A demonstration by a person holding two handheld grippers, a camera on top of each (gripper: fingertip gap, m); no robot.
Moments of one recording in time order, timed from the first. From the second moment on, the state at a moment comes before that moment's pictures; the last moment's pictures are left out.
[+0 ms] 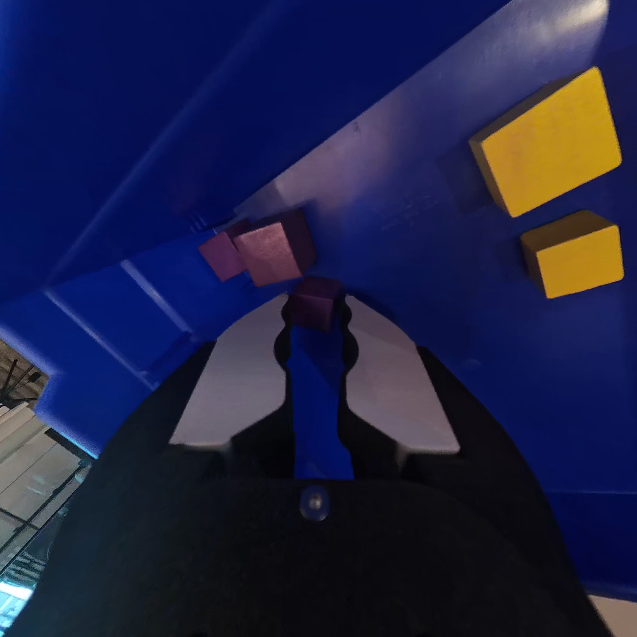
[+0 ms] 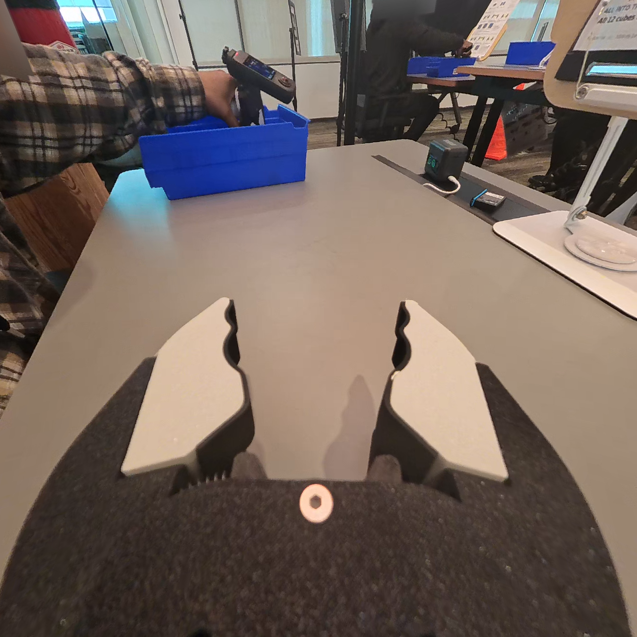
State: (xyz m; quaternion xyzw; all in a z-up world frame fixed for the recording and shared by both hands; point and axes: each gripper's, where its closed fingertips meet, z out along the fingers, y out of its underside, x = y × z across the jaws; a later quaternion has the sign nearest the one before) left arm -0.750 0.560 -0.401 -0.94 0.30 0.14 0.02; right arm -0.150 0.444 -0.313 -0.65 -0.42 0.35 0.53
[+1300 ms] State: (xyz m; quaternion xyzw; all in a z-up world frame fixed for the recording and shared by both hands) left arm -0.232 0.424 -0.216 -0.47 0.53 -0.37 0.61; right arm -0.228 0.421 -0.218 -0.63 -0.09 0.76 0.16
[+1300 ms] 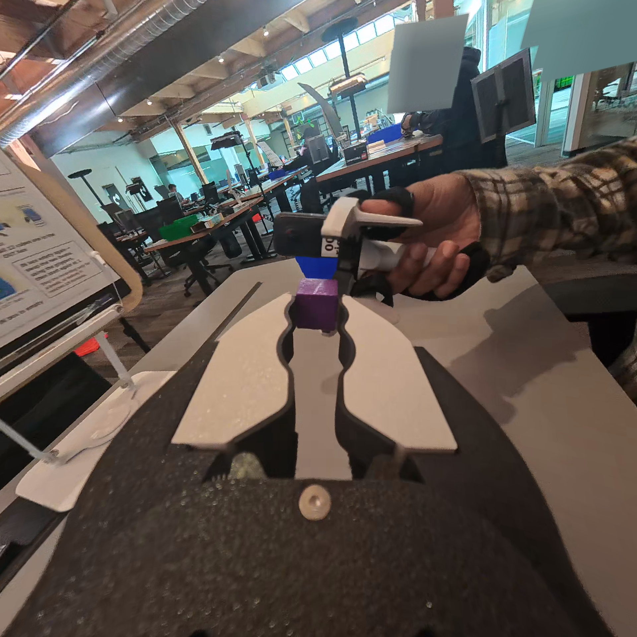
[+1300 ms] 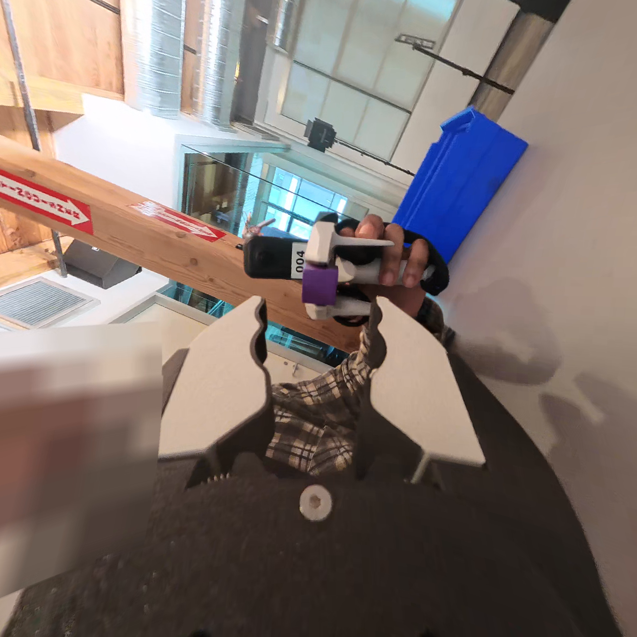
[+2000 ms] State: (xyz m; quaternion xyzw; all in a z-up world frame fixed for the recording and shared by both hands) left arm -0.214 0.410 -0.247 -0.50 0.53 -0.41 0.55; right arm -0.036 0.430 -0.221 -0.84 -0.17 0.42 0.29
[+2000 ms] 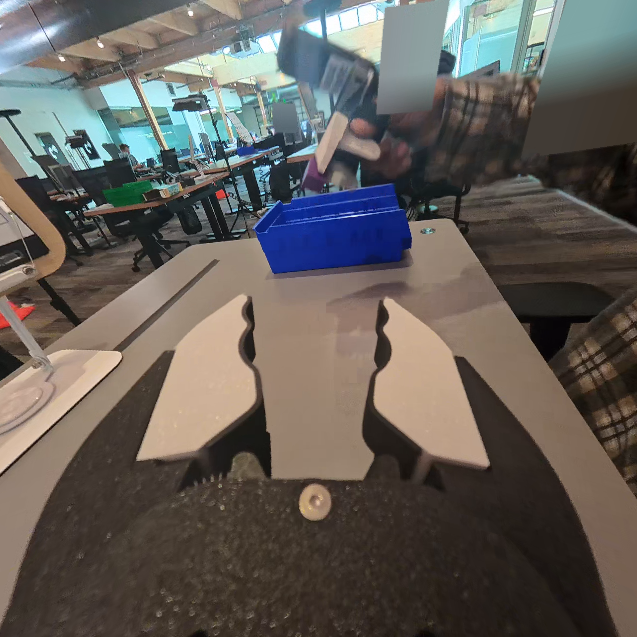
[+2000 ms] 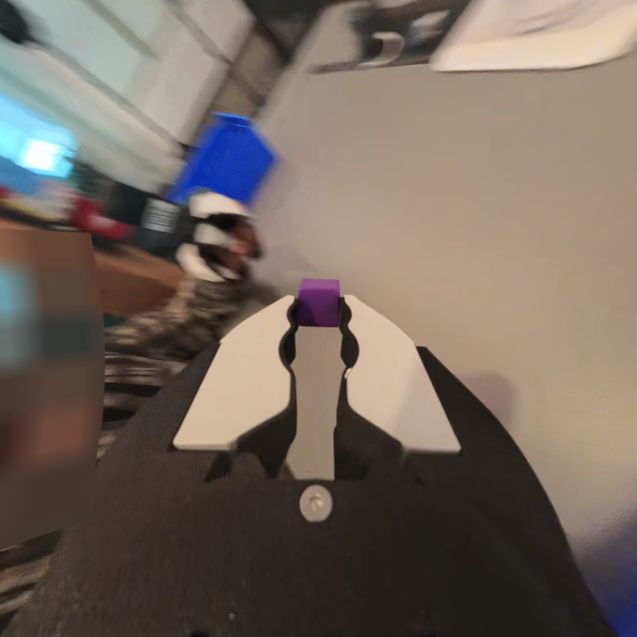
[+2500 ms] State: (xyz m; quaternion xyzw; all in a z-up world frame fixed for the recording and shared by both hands) left arm -0.205 0.409 -0.263 -0.51 0.55 -0.39 0.54; right arm 0.287 0.350 -0.363 -1.00 -0.01 -0.03 0.03
